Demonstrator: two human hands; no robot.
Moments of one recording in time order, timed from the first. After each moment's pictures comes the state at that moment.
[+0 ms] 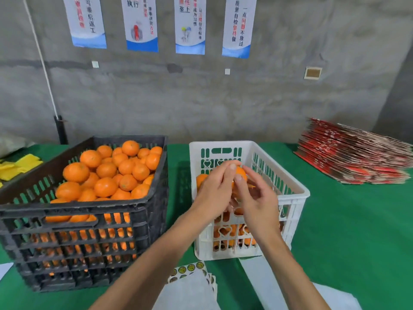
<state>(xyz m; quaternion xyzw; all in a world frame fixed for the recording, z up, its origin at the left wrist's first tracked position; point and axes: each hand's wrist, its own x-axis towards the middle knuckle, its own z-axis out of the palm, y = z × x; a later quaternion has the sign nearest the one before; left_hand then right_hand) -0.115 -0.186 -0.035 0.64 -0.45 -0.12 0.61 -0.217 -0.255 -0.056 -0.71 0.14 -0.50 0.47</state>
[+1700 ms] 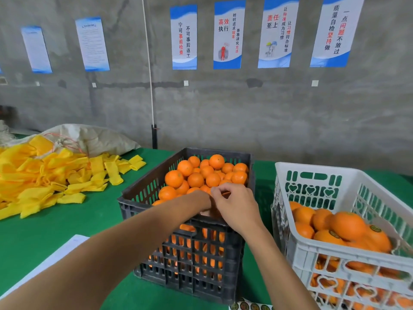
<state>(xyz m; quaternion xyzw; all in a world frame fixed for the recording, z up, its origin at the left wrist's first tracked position) 0.096 -0.048 -0.011 0.94 -0.23 -0.23 -0.10 -0.023 -0.121 -0.024 -0.89 0.10 -0.28 0.34</state>
